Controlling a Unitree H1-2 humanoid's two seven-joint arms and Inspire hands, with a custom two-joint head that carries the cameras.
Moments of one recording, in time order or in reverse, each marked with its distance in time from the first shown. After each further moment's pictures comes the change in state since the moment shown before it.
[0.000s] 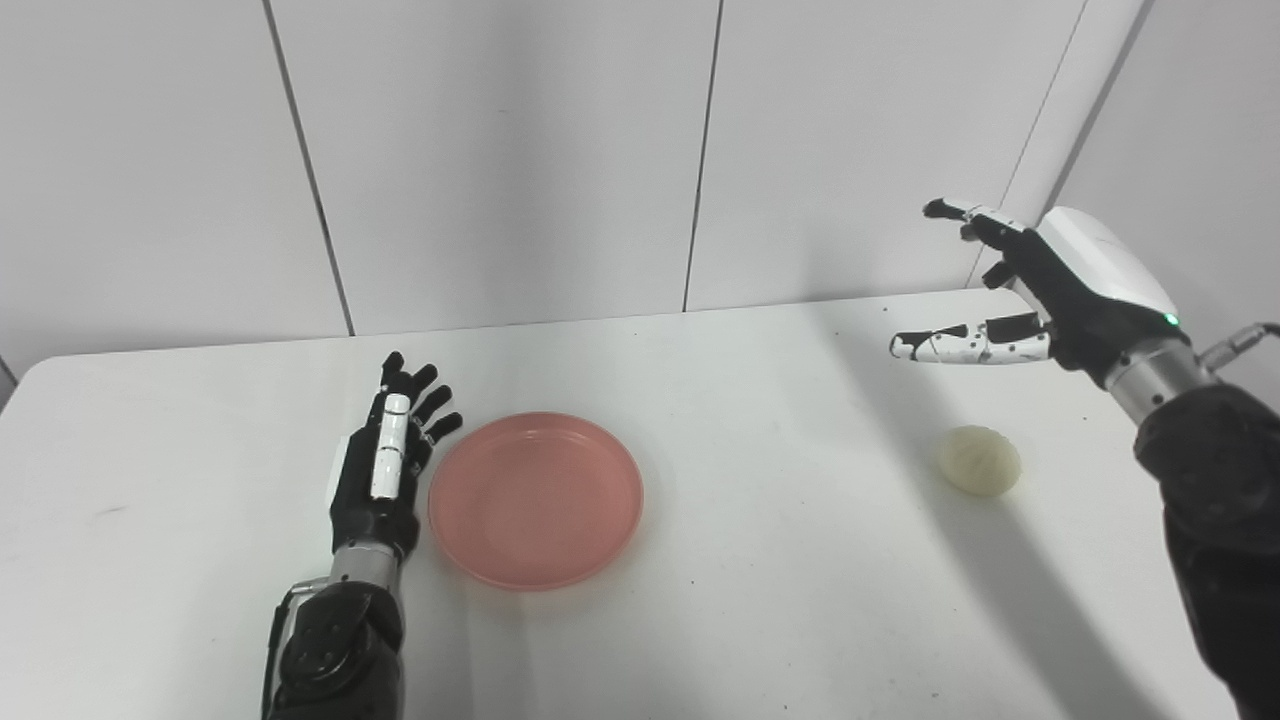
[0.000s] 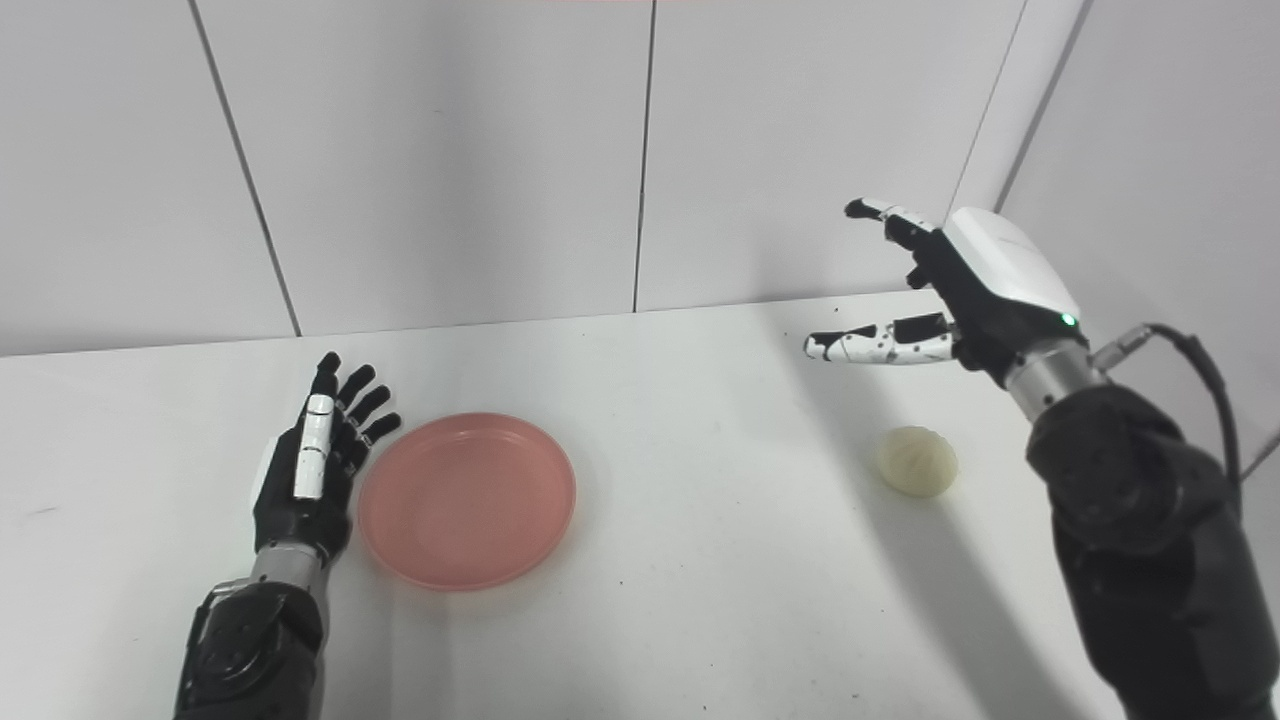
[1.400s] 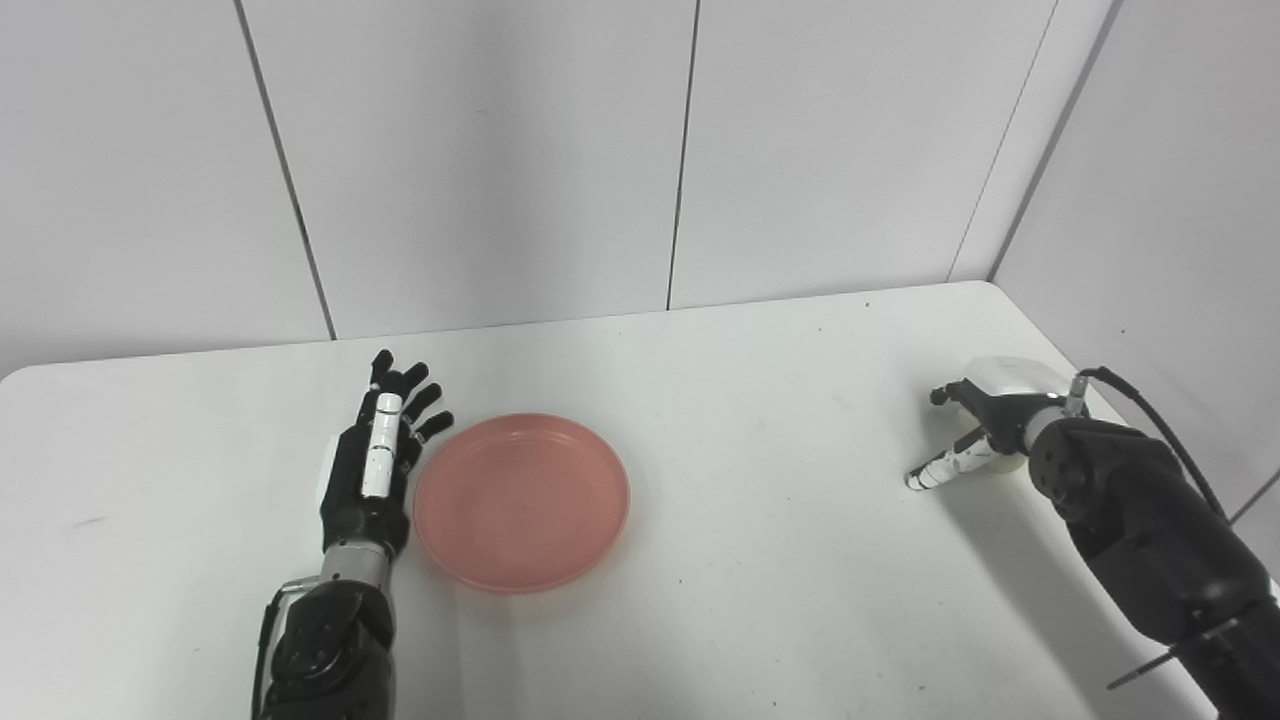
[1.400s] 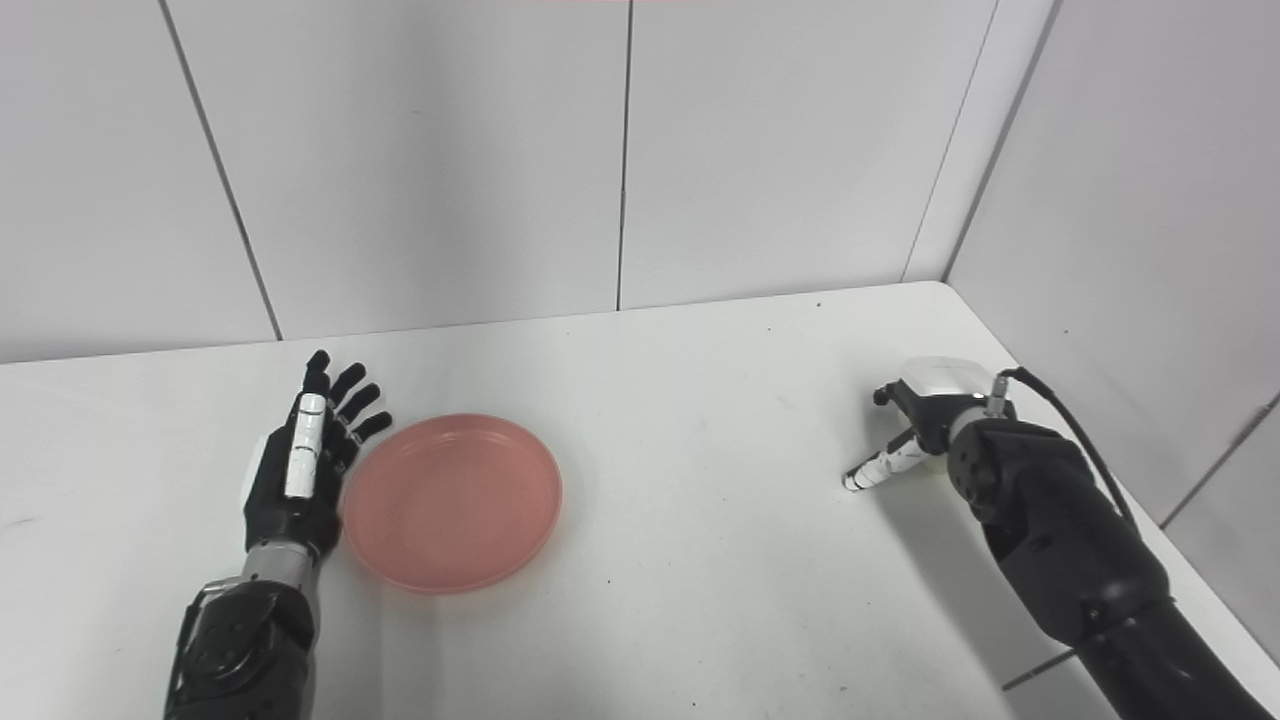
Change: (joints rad) left arm -0.036 0.004 0.000 0.073 0.007 -0.039 -0.003; right arm -0.002 -0.062 0.349 0.531 -0.241 -0.020 -0.095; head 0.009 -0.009
